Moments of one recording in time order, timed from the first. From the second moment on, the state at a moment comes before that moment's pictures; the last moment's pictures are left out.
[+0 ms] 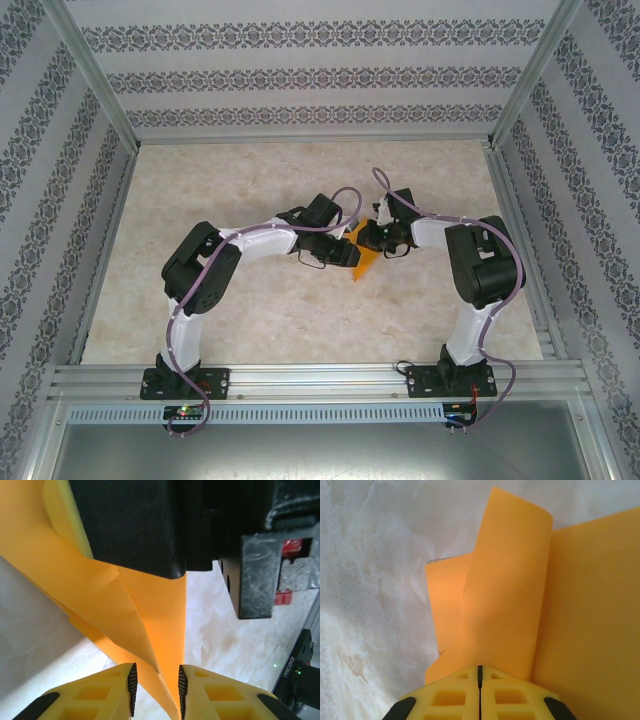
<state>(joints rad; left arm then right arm) -0.69 2.03 1.36 -0.31 0.56 -0.45 0.24 1.87 0.96 -0.14 -0.53 0.53</state>
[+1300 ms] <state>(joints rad) -0.71 2.12 1.36 -0.29 0.57 -0.46 0.21 1.87 0.92 -0.07 -0.59 0.57</state>
